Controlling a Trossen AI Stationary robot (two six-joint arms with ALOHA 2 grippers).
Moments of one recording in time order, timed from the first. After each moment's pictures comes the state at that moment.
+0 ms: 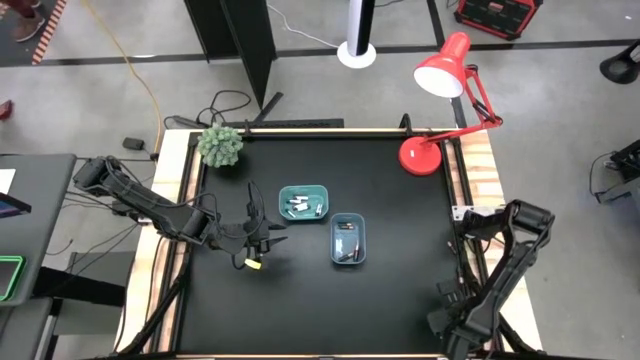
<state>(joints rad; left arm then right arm) -0.40 1.15 0.72 -0.10 -0.59 -0.20 1.14 1.79 1.06 -1.00 -0.16 0.85</state>
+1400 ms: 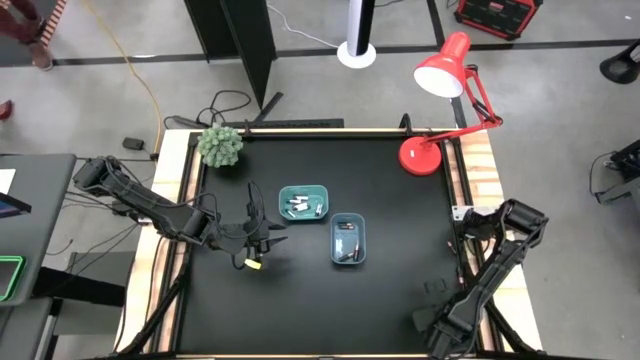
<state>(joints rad) -0.40 1.15 0.71 -0.10 -0.59 -0.19 1.01 1.82 1.10 -0.95 -0.13 0.78</state>
